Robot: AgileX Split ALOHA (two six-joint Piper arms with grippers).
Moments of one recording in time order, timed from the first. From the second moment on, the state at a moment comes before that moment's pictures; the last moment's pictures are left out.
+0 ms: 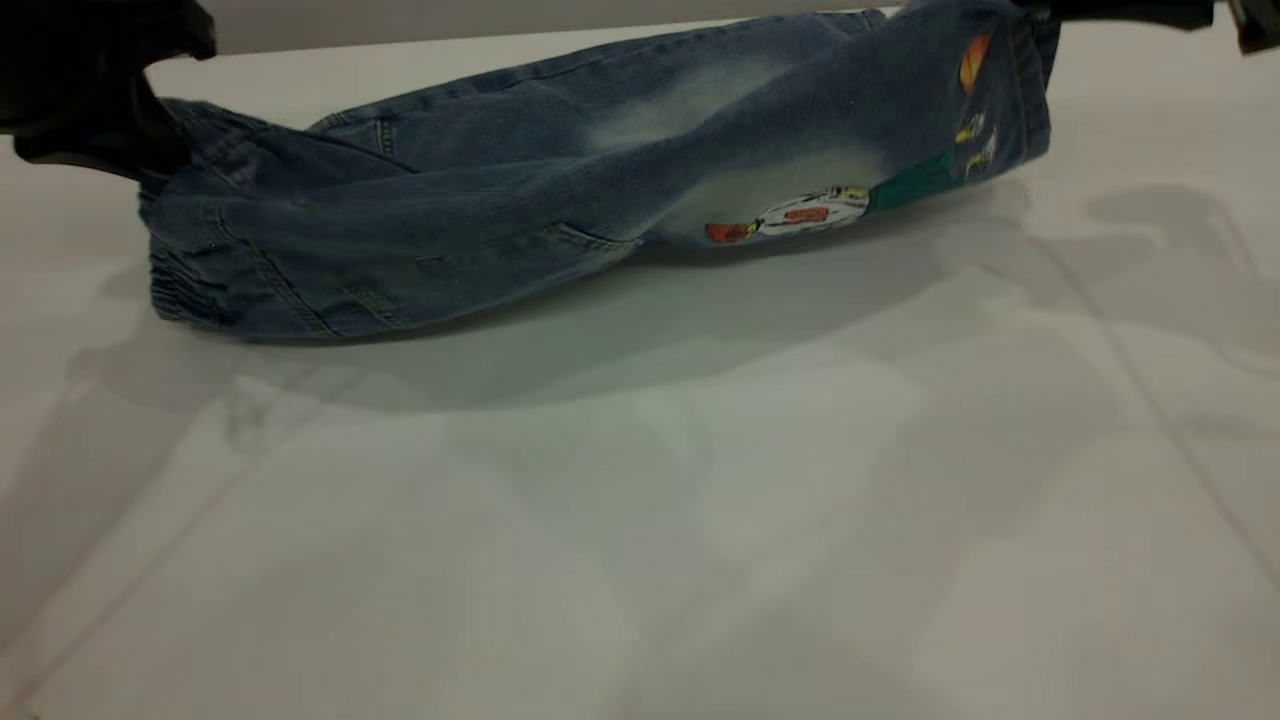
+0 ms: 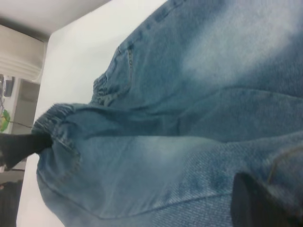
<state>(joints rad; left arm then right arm) -0.09 1.80 -0.92 -0.26 0.31 -0.03 -0.13 1.95 -0.99 1.52 0.92 -1.29</state>
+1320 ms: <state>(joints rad) -0.11 1.73 -0.93 -0.31 0.59 -0.06 -0.13 1.95 -1.09 1.43 0.87 -1.19</state>
